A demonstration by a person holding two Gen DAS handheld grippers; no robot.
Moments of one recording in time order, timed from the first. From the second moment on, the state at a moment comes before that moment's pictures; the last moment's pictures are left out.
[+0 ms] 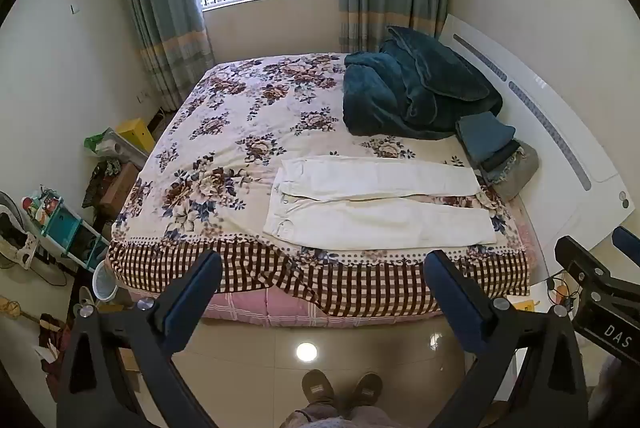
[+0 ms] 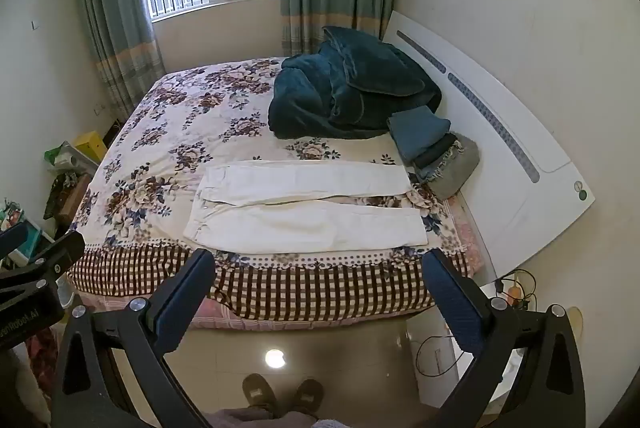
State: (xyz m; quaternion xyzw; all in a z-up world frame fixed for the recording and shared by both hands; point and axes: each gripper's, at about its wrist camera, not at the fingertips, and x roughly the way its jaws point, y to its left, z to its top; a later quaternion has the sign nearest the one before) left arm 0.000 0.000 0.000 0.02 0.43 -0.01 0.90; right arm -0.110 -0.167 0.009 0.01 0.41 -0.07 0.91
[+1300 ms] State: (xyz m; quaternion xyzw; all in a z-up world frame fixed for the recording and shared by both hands) left arm -0.001 -0.007 0.015 0.00 0.41 -0.01 0.91; right arm -0.112 -0.164 0.036 0.00 0.39 -0.05 0.92
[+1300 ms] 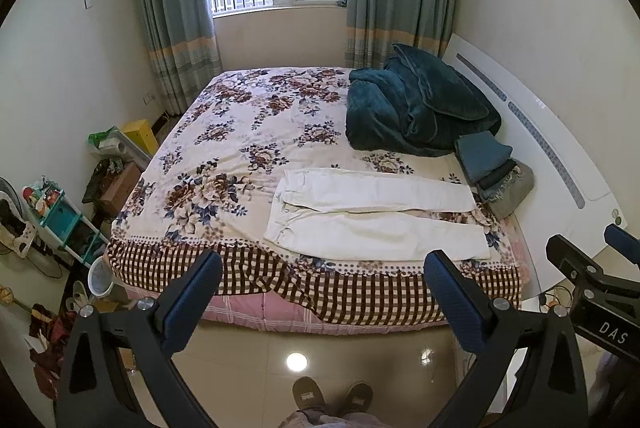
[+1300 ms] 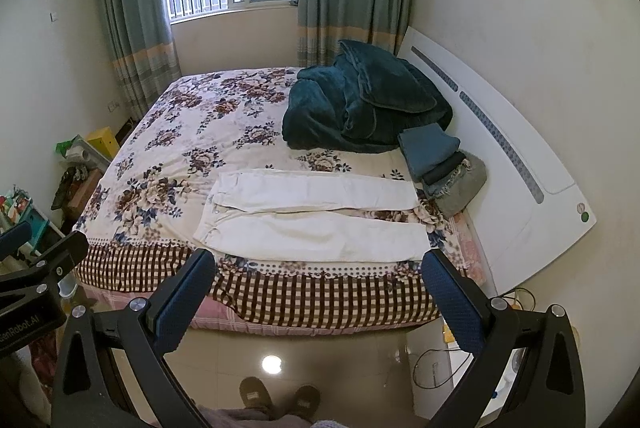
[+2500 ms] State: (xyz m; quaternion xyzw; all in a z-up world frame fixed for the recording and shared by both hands) left arm -0.007 -0.001 0.010 0.00 0.40 0.00 0.92; right arm -0.112 -0.153 0.042 -0.01 0.39 -0.03 0.92
